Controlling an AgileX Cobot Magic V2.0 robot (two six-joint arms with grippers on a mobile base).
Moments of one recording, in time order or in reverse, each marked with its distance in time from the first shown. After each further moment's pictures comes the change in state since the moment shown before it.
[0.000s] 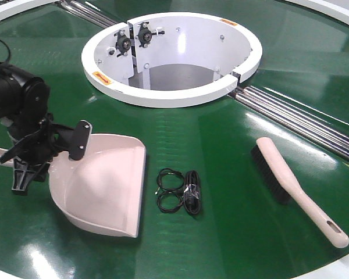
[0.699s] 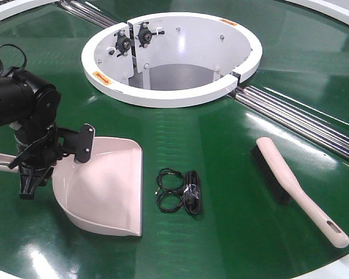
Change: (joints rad) left arm -0.020 0.027 0.000 0.045 0.031 -0.116; right arm 0.000 0.000 0.000 0.000 0.000 0.000
